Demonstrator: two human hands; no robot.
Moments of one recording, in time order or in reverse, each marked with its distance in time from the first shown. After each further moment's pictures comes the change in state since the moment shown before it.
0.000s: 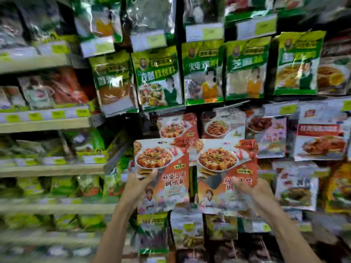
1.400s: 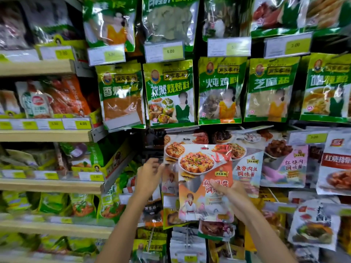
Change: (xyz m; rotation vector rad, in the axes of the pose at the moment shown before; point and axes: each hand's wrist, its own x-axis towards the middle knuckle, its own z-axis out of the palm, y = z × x) left_hand 0.111 0.019 0.018 0.640 0.189 0.148; right_hand 0.099 0.001 0.080 0.044 -0.174 0.078
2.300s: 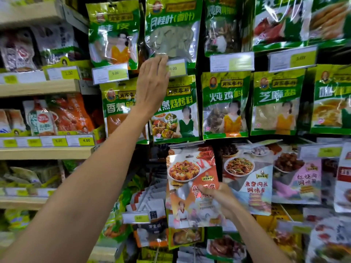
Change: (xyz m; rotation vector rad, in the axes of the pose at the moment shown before) left_hand 0.159 0.180 -0.105 0.558 0.671 0.885; right_hand 0.055 -0.008 0.038 -0.059 -0.040 0.088
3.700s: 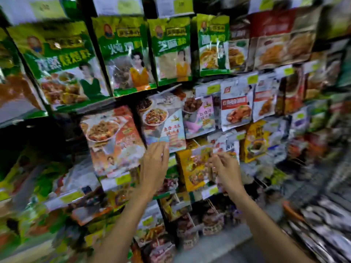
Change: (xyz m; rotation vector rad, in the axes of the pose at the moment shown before) left_hand -0.251 0.243 -0.049 -0.983 -0.575 -0.257; right_hand -0.193 0.052 -0.125 -0.355 0.799 -0.175
